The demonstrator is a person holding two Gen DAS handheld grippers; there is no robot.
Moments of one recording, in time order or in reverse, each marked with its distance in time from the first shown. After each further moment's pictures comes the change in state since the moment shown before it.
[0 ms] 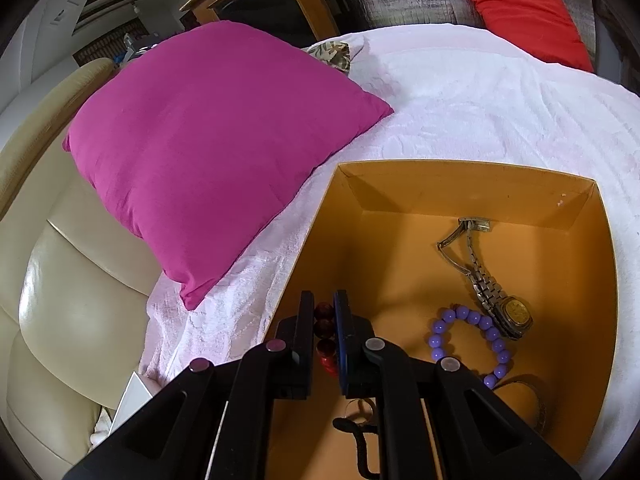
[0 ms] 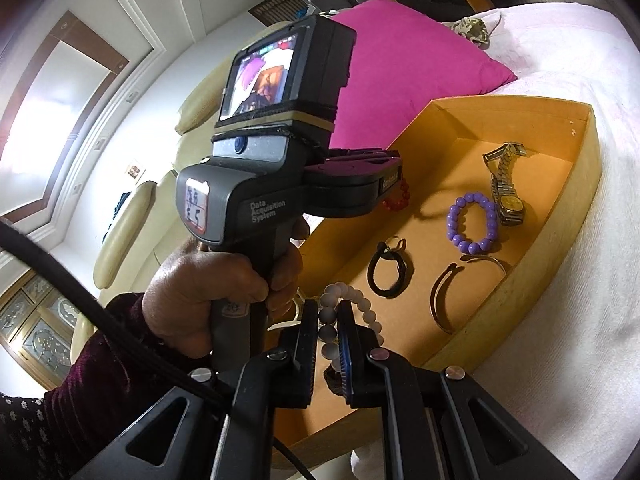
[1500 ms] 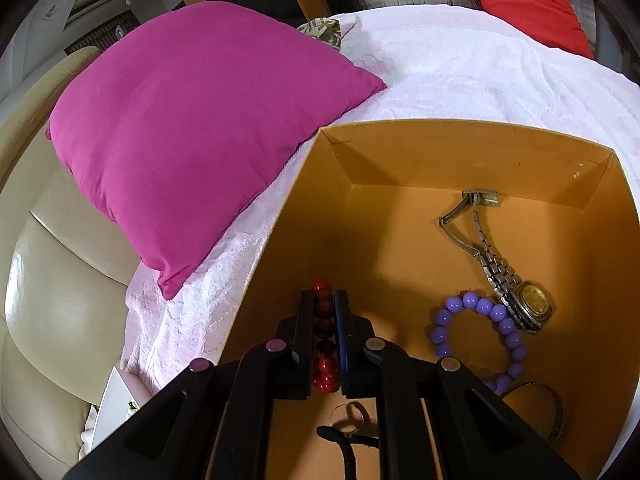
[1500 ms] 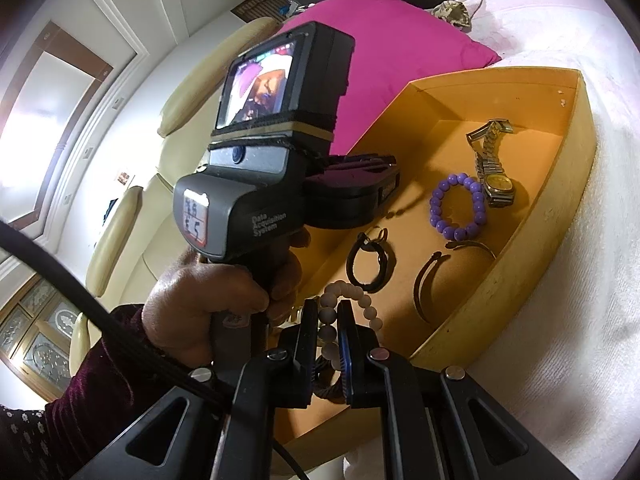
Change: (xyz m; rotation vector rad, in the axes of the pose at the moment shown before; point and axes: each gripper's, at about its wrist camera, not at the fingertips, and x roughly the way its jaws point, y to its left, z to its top) left arm 0.028 -0.010 -0.007 0.005 0.050 -0.025; right arm 0.006 -0.004 0.005 0.053 0.010 -0.026
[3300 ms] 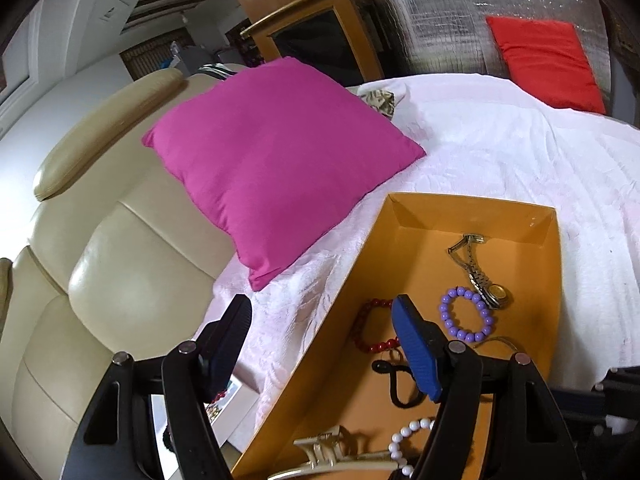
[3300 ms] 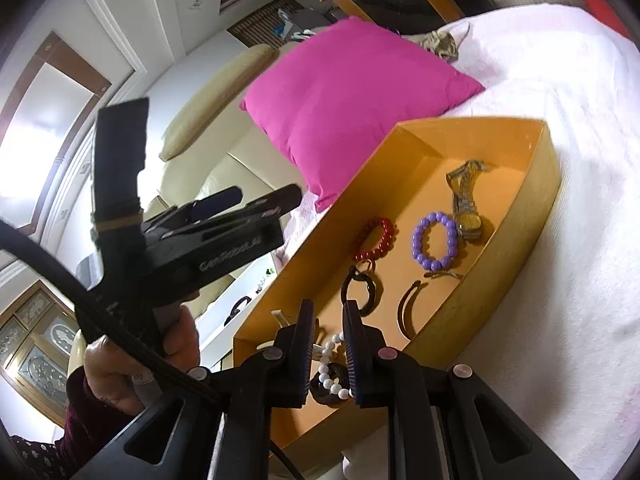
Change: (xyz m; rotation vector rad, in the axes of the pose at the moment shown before) left arm -0.129 0.042 -0.032 -0.118 -0.154 0.118; right arm -0.045 0.004 0.007 0.006 -0.086 -0.024
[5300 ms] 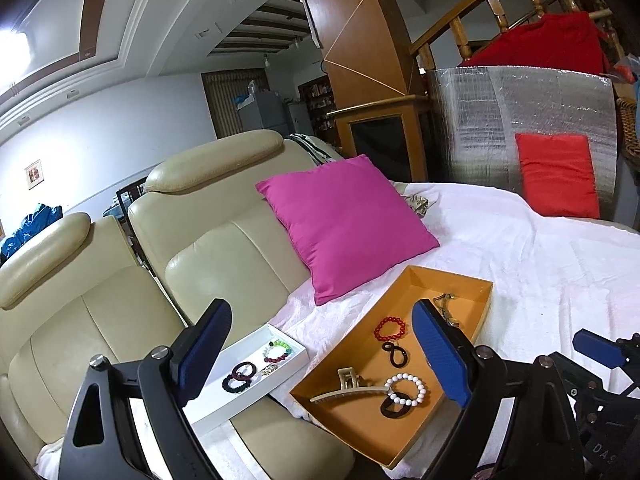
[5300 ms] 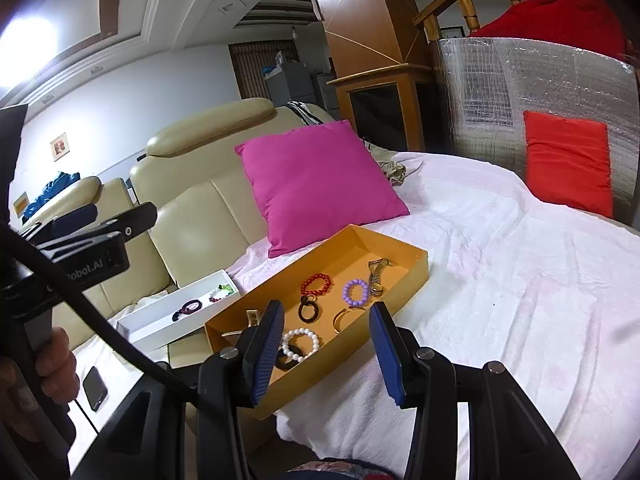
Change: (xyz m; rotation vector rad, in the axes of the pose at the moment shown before) left arm -0.236 0.053 -0.062 -0.247 -0.260 0.098; right arm -0.159 0.148 -0.053 -0.315 -0.219 -0.446
